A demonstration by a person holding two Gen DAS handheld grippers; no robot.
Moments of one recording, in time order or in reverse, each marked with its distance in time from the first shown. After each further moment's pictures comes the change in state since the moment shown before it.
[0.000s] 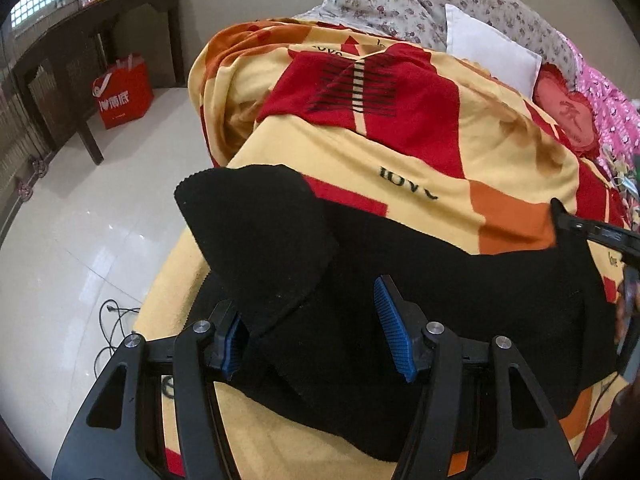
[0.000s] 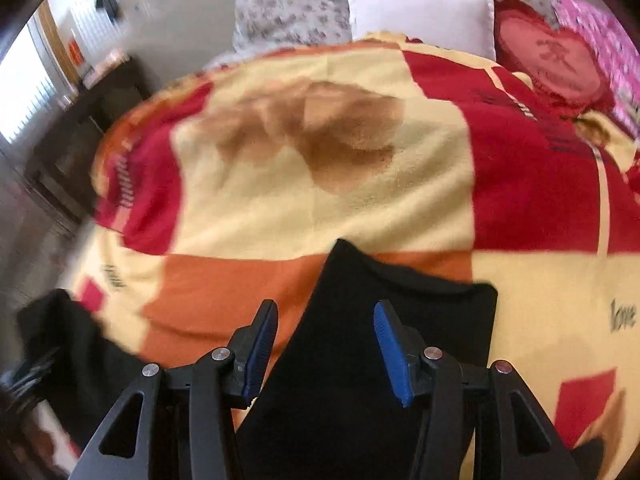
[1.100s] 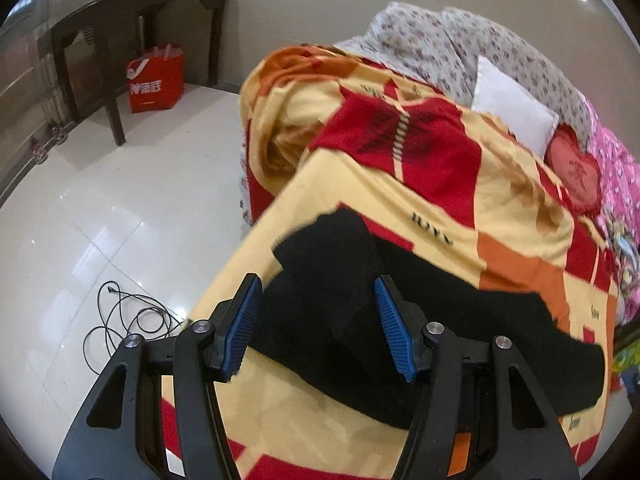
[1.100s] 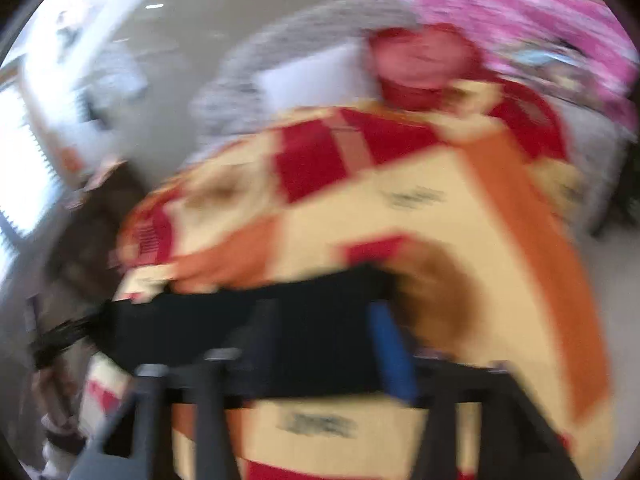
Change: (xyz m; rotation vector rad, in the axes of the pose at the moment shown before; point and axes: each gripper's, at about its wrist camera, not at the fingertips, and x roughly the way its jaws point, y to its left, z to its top) left arm -0.042 0.047 0.002 -0.183 -0.081 -0.001; right arm -0.180 -0.130 -0.164 0.208 -0.308 0.247
